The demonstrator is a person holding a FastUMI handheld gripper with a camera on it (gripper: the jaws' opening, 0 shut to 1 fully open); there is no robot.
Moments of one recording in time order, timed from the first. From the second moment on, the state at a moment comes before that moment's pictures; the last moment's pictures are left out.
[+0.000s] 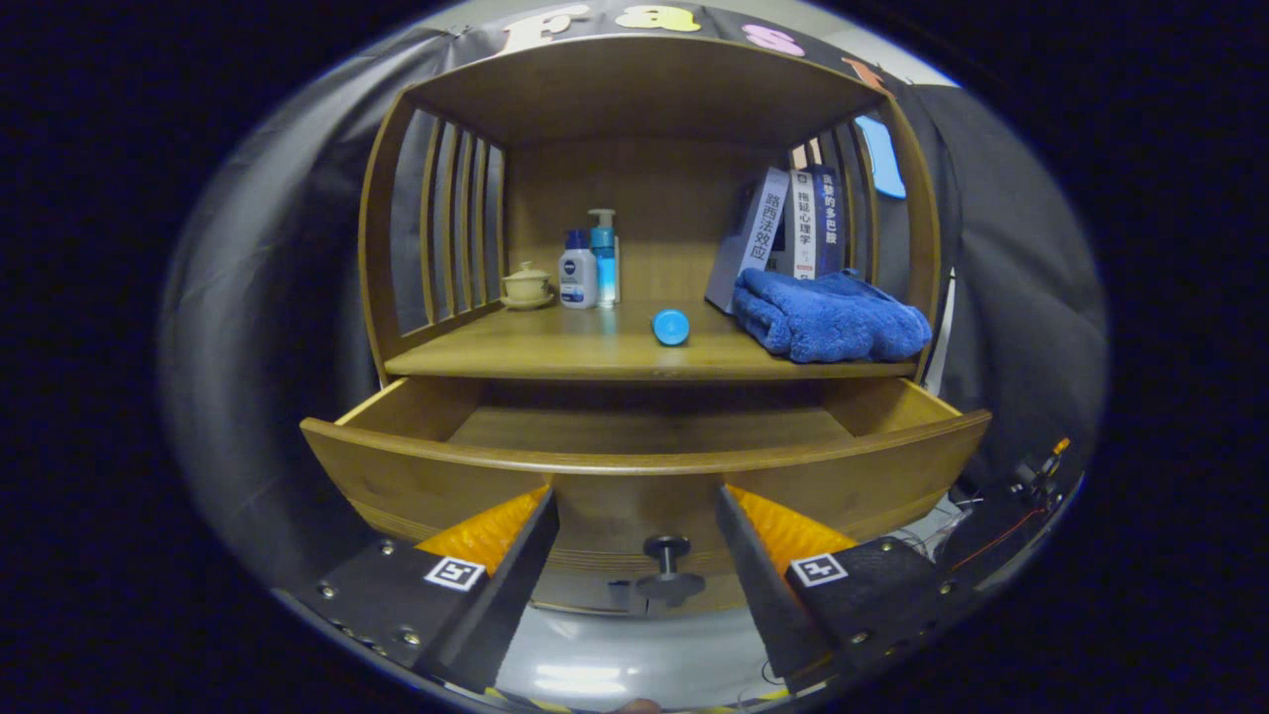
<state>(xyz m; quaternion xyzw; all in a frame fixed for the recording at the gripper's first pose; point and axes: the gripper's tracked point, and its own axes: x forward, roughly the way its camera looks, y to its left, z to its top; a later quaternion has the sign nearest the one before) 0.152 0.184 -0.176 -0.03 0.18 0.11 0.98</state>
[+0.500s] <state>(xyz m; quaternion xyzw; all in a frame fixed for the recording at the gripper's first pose) 0.191 0.194 -0.181 -0.04 0.19 0.12 0.97</state>
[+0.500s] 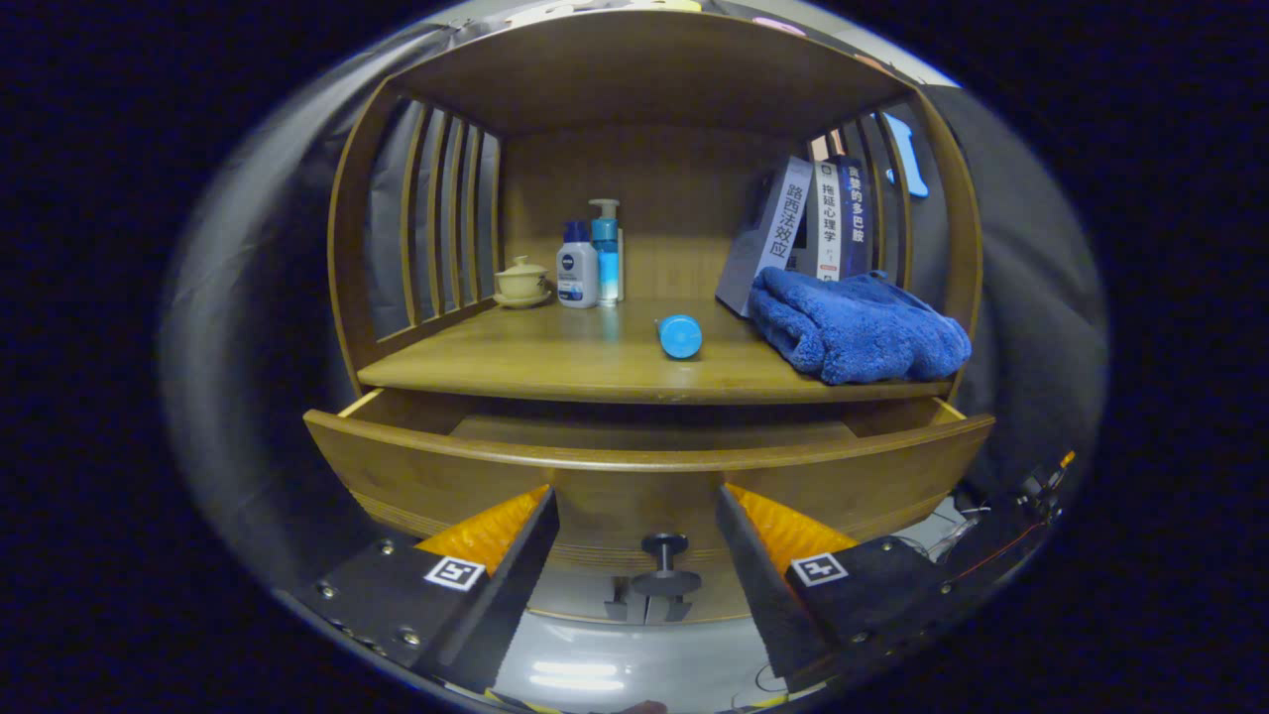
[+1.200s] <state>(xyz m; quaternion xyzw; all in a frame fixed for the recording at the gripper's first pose) 0.228 0.205 -0.183 0.01 0.18 0.13 0.98</state>
